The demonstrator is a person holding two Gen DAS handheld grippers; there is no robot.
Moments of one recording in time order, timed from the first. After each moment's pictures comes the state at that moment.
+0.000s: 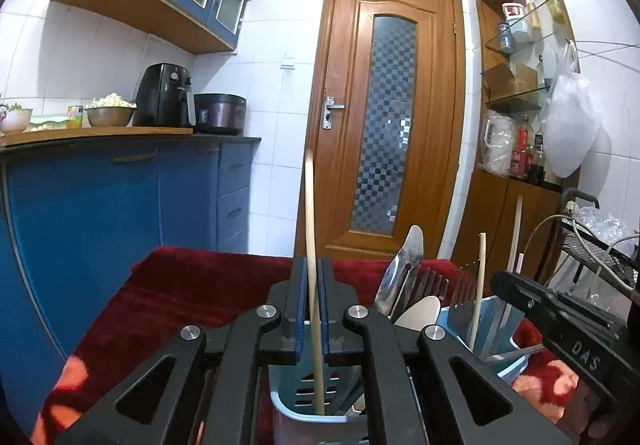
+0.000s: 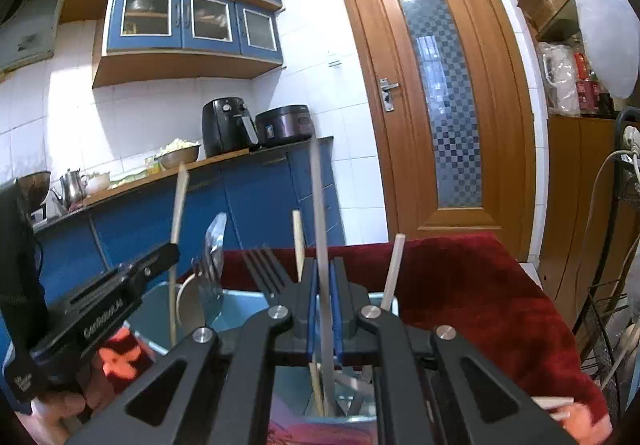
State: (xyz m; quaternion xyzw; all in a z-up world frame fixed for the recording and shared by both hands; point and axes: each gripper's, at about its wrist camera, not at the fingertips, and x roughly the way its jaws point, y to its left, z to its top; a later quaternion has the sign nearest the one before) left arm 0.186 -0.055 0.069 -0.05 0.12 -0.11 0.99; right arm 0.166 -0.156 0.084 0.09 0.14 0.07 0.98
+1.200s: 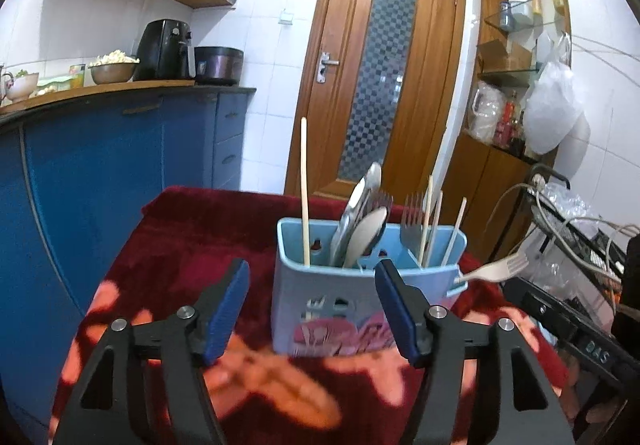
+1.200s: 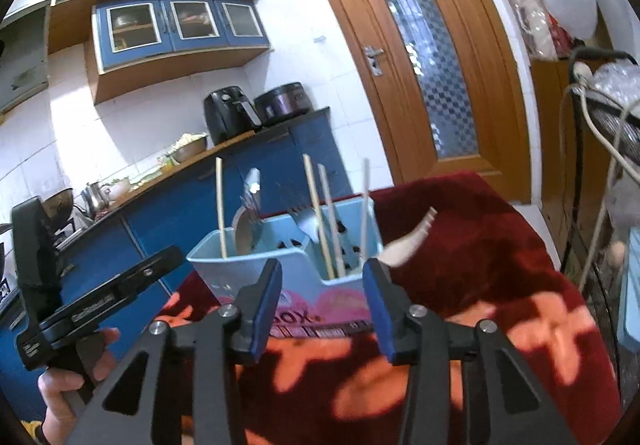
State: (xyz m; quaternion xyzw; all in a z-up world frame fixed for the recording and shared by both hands) left arm 0.107 -0.035 0.076 -0.06 0.22 -0.13 0.96; right arm 0.084 -0.176 0.081 0.17 0.20 0.08 0.96
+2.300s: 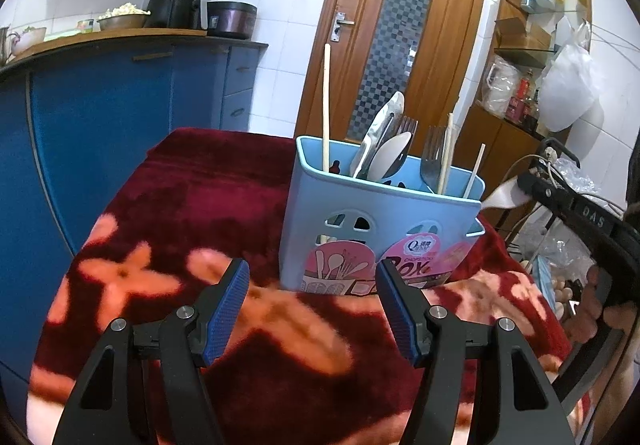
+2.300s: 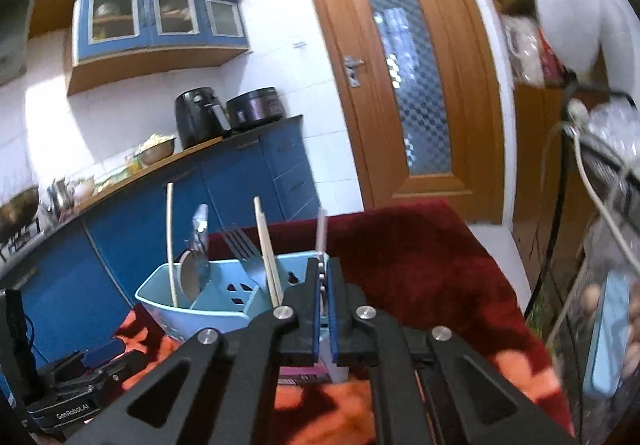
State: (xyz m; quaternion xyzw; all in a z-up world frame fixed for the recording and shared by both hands) left arm 0.103 -0.029 0.040 -0.08 0.29 -0.12 0.95; right arm 0.121 -0.184 0.106 0.11 0.20 0.03 0.97
